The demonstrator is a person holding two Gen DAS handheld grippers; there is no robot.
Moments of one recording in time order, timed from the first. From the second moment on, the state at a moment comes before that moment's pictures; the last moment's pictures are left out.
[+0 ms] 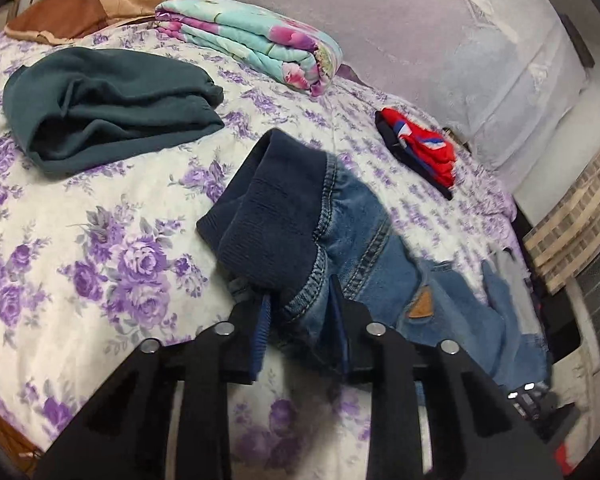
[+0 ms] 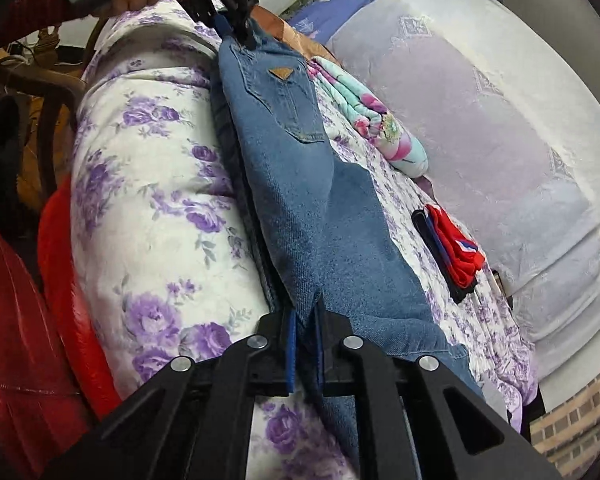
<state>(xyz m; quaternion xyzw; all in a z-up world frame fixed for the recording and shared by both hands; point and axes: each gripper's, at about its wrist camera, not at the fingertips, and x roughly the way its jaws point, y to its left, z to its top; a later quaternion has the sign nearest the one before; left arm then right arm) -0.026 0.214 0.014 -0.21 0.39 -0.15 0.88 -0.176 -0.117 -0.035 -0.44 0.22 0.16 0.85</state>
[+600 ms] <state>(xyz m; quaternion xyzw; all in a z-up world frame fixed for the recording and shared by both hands) -0.051 0.067 -0.011 0.09 0.30 -0.12 0.94 -0.147 -0.197 0.056 -0.17 0.29 0.15 0.93</state>
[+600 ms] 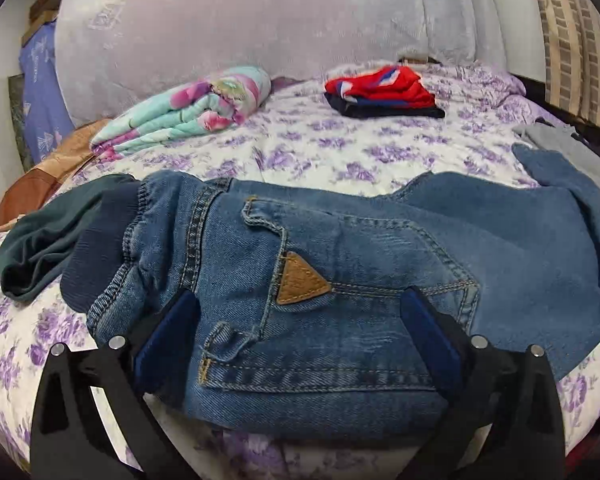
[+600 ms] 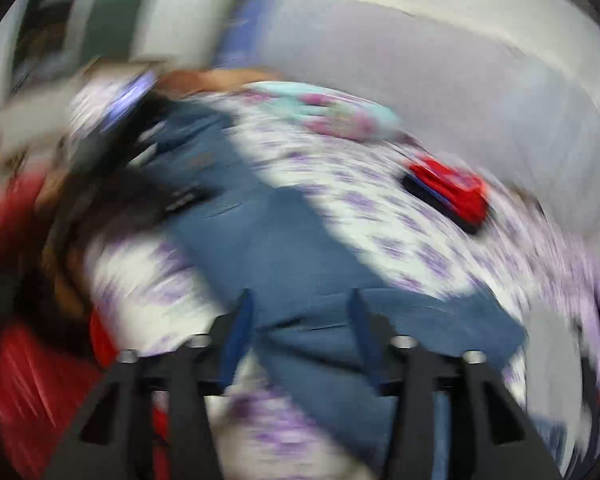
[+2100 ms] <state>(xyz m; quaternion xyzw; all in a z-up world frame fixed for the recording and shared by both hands) -0.048 0.078 -0.010 0.07 0.29 -0.15 0.94 -0.241 -0.412 0.027 0.26 0.33 -0.10 0.90</state>
